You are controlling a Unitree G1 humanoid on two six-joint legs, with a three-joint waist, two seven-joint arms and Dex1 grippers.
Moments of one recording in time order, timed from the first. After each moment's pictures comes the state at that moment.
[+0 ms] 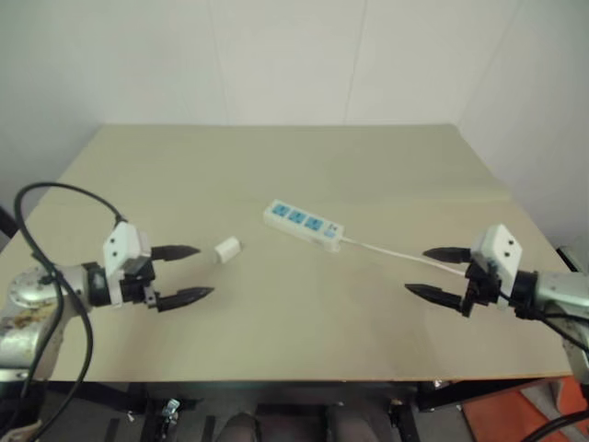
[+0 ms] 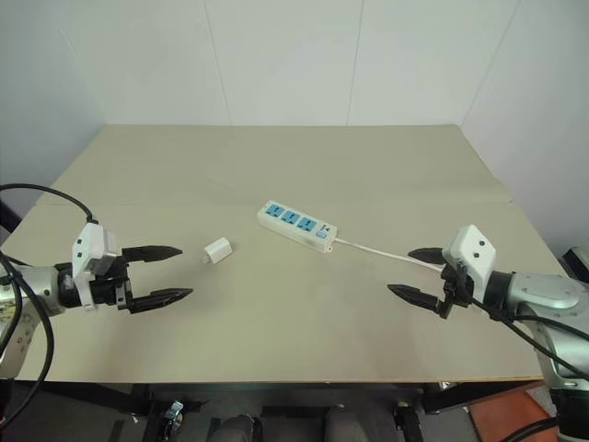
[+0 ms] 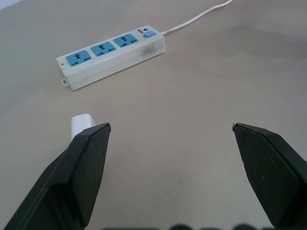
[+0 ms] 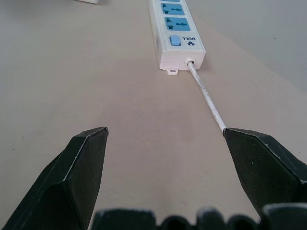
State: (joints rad) left arm -0.19 0.88 0.26 -0.16 -0.51 0.37 -1.18; right arm -0.17 -0.88 -0.24 -0.16 0.41 0.38 1.06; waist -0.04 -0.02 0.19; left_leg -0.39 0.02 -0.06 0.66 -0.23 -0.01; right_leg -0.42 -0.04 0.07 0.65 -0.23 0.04
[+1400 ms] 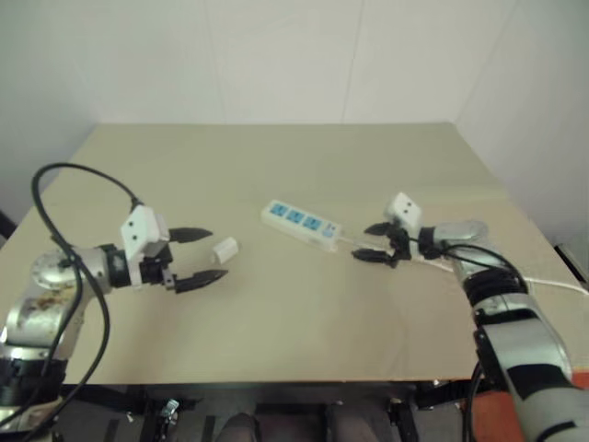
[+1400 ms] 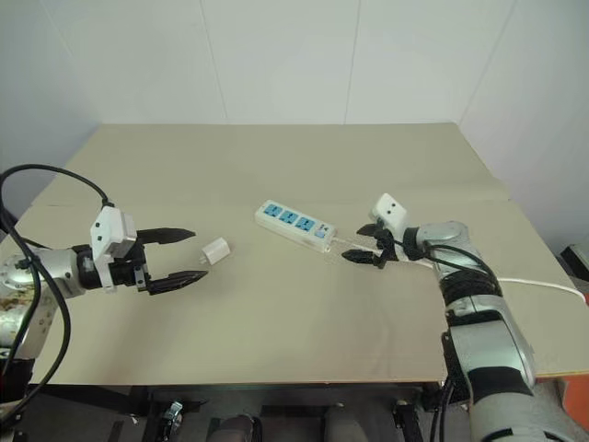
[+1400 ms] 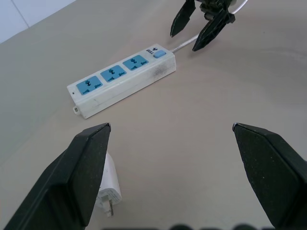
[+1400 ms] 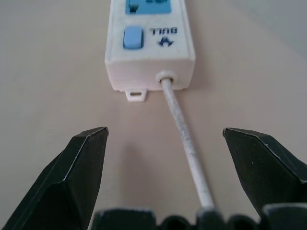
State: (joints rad) left arm -0.31 0.85 0.17 -0.14 -0.47 0.34 -1.12; right arm -0.98 -0.54 0.15 1.03 0.04 -0.02 1.12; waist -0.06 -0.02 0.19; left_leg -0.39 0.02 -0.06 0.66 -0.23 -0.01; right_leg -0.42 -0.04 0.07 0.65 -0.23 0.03
